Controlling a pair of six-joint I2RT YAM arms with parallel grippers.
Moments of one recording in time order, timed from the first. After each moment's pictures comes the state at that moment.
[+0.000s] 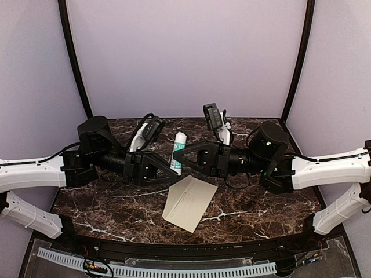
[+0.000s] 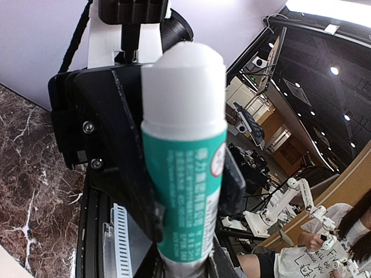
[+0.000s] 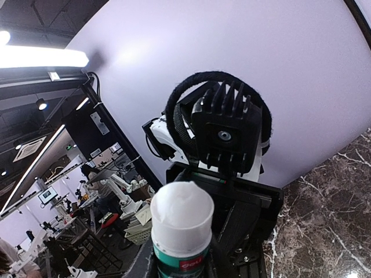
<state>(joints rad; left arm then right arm) -0.98 1.18 0.84 0.35 0.88 -0.70 1.15 1.36 0.87 0.76 -0.52 0.75</state>
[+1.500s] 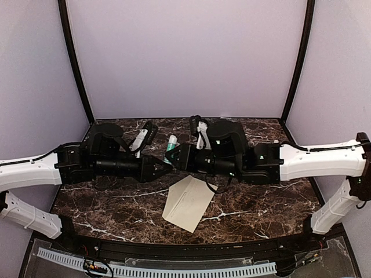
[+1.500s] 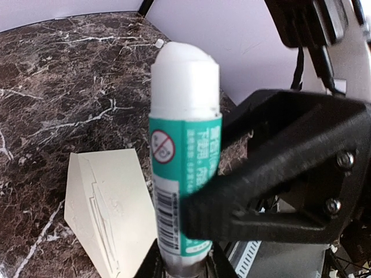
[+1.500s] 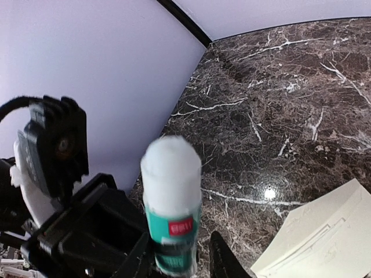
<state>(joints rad) -0.99 1.15 0.89 -0.20 0.15 -0.54 1.23 1.54 1.21 -0.02 0.21 0.87</state>
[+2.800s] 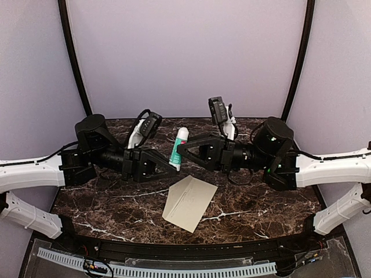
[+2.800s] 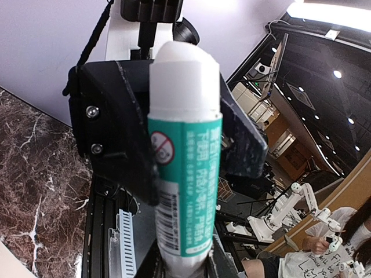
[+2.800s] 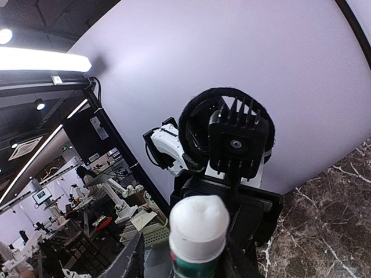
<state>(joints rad) -0.97 1.16 0.84 0.35 0.85 -0.70 1.13 1.33 0.89 0.73 -0.51 0.72</state>
